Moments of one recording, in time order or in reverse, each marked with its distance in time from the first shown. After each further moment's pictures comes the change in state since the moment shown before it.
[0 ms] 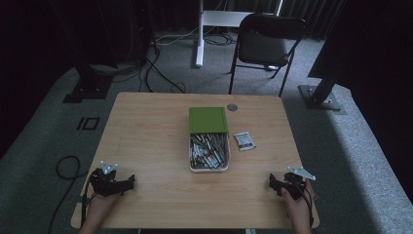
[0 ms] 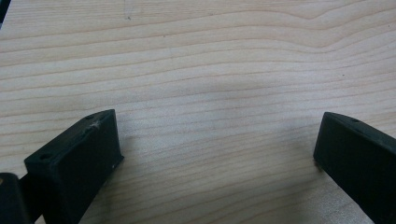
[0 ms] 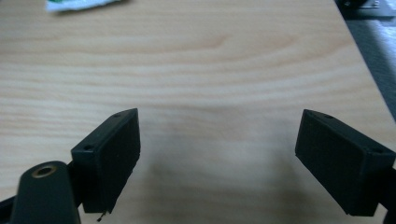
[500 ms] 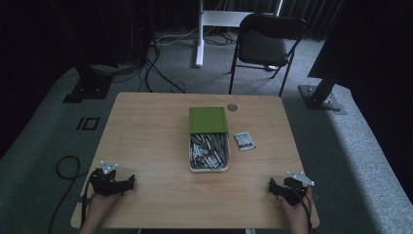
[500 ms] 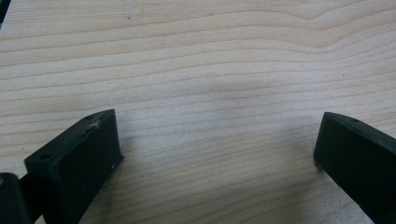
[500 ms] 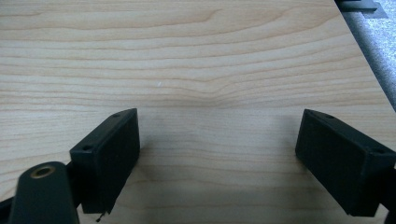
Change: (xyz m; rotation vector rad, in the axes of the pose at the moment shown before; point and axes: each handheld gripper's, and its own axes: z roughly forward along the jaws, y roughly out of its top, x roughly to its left) left arm 0.000 0.000 0.000 -0.001 0.000 0.000; right arm 0.004 -0.012 -0.003 0.012 -0.034 0.012
